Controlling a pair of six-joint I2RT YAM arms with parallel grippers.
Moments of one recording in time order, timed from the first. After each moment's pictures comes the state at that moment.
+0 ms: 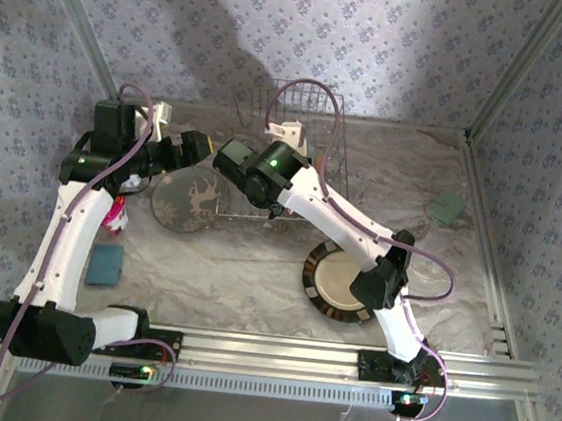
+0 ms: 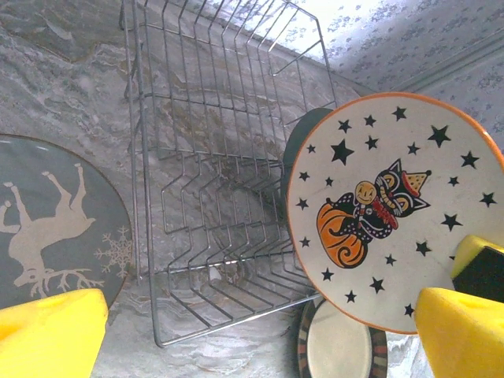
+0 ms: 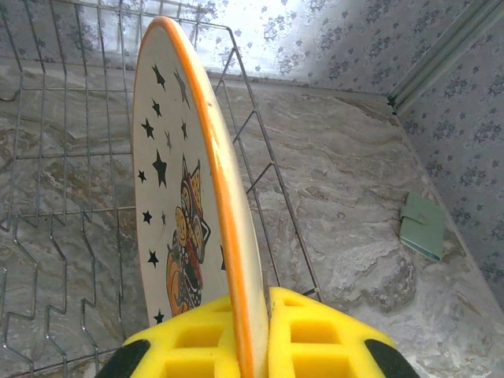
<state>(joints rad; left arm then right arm) -0.09 1.20 1.34 -0.80 0.51 -0.45 1.02 2.10 2.36 -1.61 1.02 0.96</state>
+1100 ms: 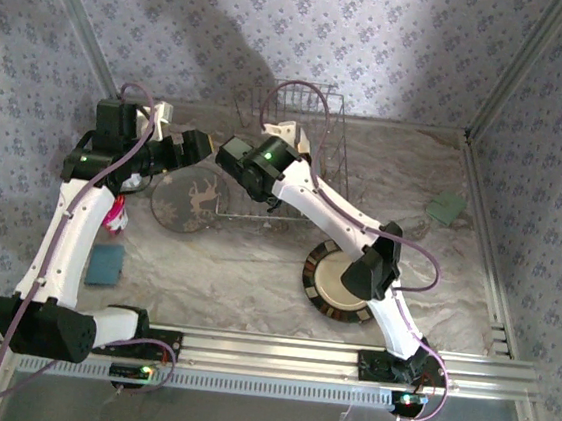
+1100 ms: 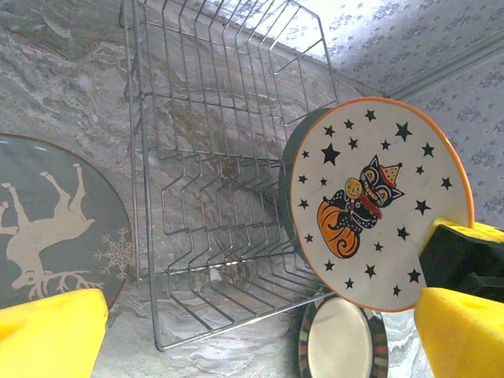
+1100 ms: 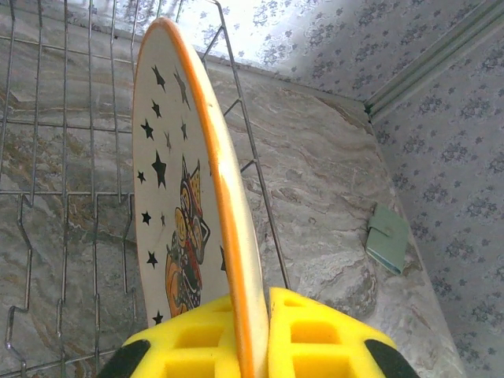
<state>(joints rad) -0.09 1.21 1.34 -0.79 0.51 -0.45 0.97 2.19 2.40 -1.62 1.04 0.83</state>
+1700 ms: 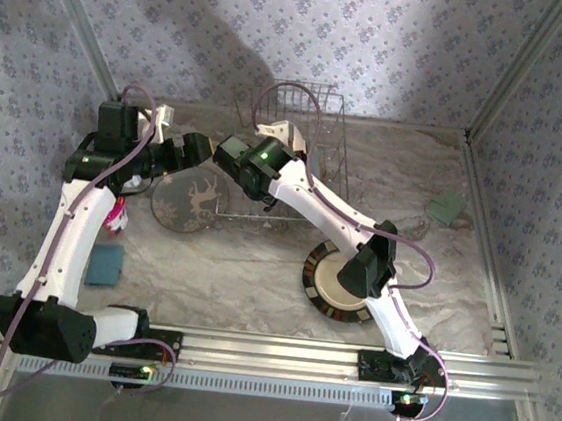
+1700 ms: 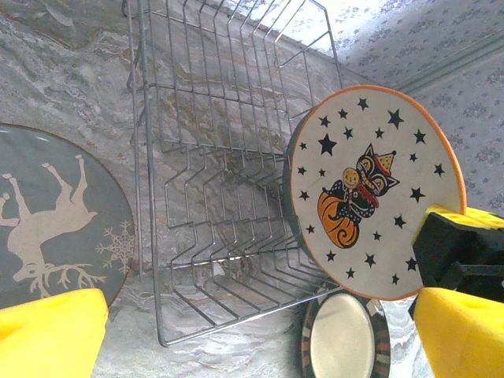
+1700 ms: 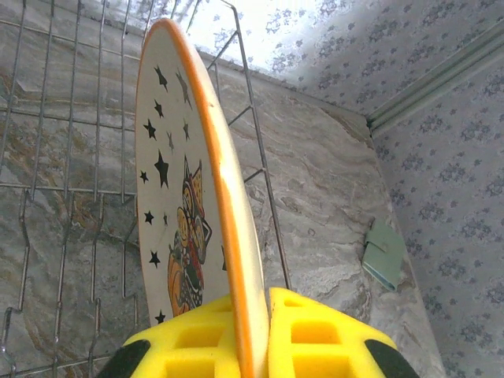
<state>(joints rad) -0.09 1.21 1.32 -0.79 0.51 -0.45 0.97 2.22 2.43 -1.58 1.05 0.73</state>
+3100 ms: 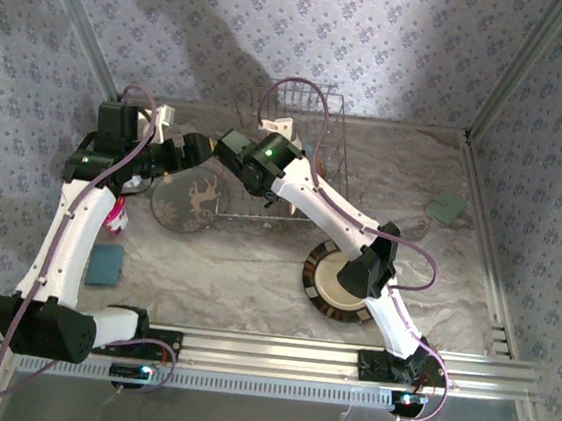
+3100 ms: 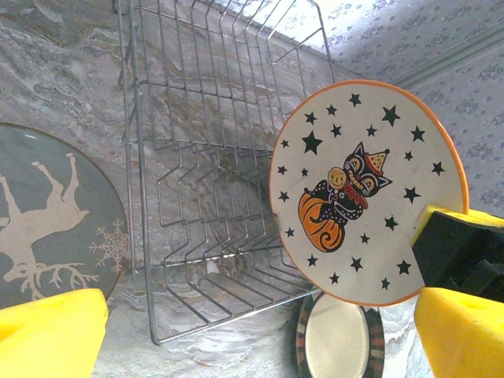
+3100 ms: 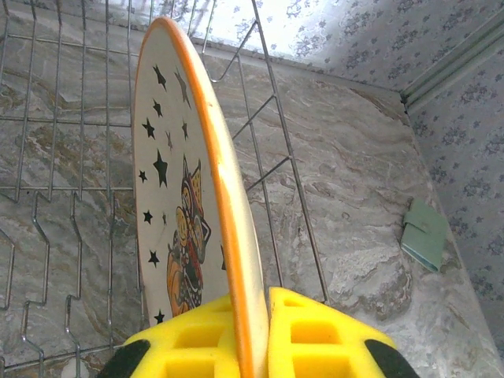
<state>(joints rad) -0.09 1.21 1.32 -0.79 0.53 -0.45 0.97 2.22 2.49 -1.61 0.96 0.81</state>
